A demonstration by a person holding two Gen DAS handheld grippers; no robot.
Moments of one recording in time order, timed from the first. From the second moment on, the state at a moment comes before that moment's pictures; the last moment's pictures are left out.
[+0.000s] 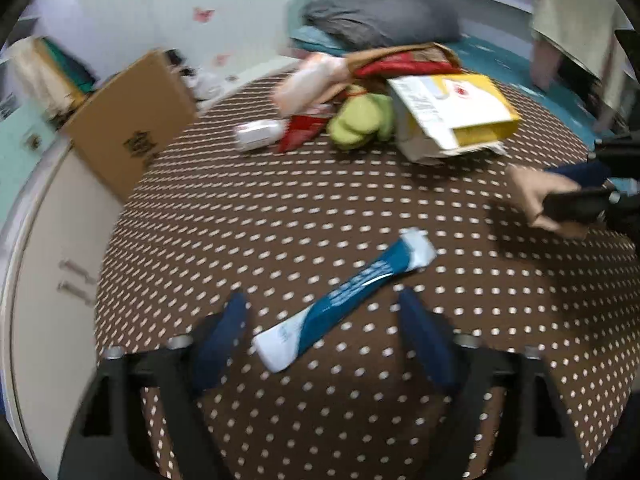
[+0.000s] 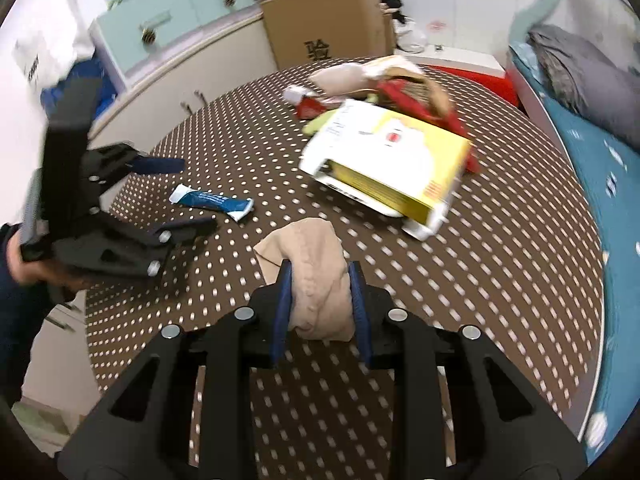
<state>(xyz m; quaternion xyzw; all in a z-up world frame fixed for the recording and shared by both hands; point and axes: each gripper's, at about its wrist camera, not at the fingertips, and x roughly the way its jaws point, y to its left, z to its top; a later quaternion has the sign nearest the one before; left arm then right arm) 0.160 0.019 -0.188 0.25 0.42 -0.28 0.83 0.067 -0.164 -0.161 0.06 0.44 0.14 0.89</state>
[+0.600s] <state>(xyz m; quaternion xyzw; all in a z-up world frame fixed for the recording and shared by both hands) 0.132 0.007 -0.147 0.05 0.44 -0.30 0.84 0.030 -0.256 -0.138 0.17 0.37 0.06 0.91</state>
